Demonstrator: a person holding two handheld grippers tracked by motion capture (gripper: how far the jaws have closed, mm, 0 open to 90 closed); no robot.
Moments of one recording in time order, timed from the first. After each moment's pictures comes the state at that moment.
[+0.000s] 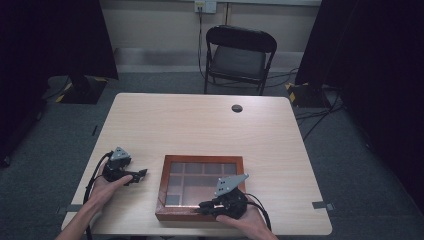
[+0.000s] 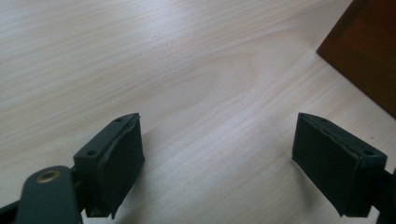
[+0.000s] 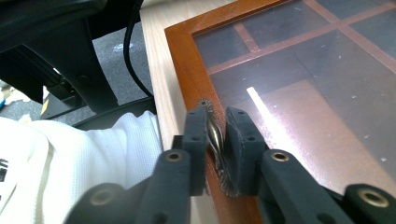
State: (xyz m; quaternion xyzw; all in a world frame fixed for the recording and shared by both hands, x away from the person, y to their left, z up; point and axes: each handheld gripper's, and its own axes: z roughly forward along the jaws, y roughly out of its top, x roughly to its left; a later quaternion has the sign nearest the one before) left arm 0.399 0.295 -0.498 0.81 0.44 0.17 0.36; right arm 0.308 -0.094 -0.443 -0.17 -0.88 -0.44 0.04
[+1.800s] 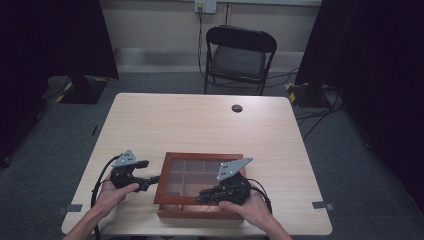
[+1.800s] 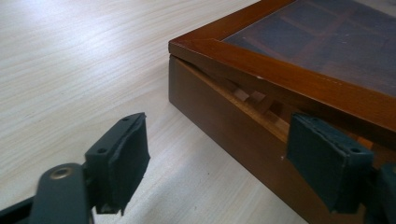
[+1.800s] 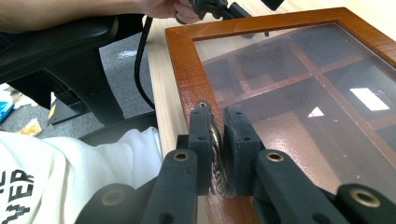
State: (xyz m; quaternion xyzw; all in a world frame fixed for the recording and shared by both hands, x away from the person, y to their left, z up) left arm 0.370 0.258 -0.465 0.81 0.34 0.11 0.46; right arm 0.328 -0.097 -0.399 -0.16 -0.88 -0.45 0.05
